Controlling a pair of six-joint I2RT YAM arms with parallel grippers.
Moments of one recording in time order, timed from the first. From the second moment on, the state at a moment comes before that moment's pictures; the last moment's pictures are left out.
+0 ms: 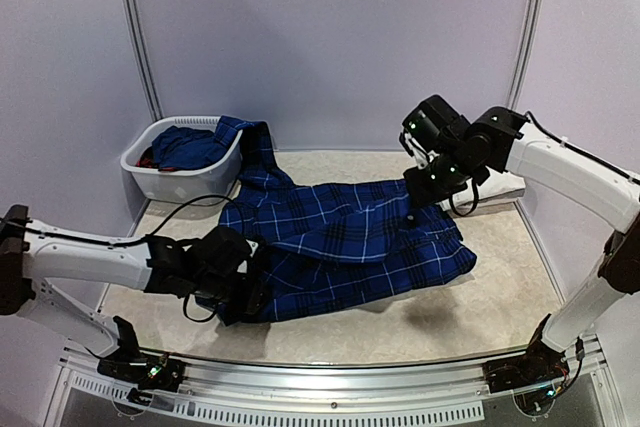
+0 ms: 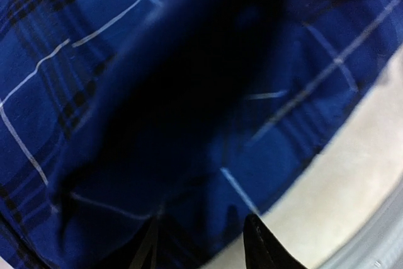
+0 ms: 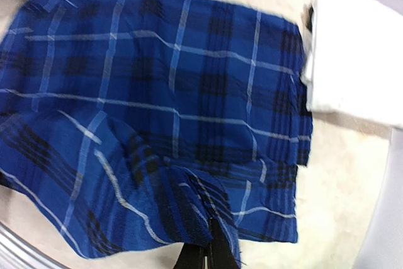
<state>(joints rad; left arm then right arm) -1.01 1.31 0.62 -0.33 -0.13 -0.57 0.80 1.57 1.56 -1.04 0.31 0.38</state>
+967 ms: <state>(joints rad) -1.00 1.29 0.69 -0.39 -0.13 -0.57 0.55 1.95 1.82 -1.00 0.27 0.31</state>
